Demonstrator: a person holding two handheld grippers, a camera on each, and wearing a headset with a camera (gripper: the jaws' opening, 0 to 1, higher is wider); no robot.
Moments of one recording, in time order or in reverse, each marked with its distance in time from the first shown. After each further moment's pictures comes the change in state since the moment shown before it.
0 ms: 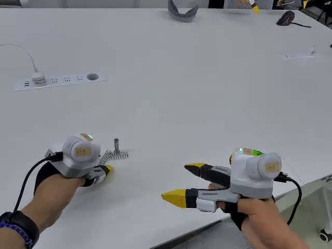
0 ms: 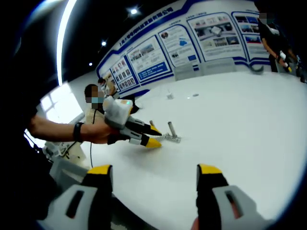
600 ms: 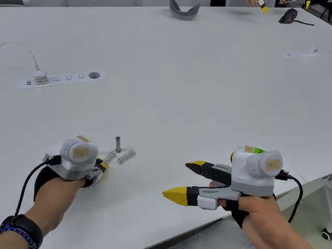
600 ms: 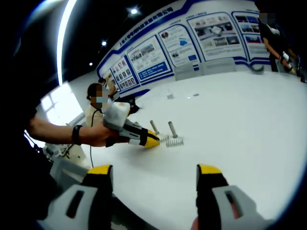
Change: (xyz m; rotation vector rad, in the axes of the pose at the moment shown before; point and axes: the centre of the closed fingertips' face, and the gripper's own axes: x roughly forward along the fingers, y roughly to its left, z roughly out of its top) left arm -0.011 0.001 -0.015 -0.088 -0.002 0.039; right arm 0.000 0.000 -0.001 -0.001 0.003 0.005
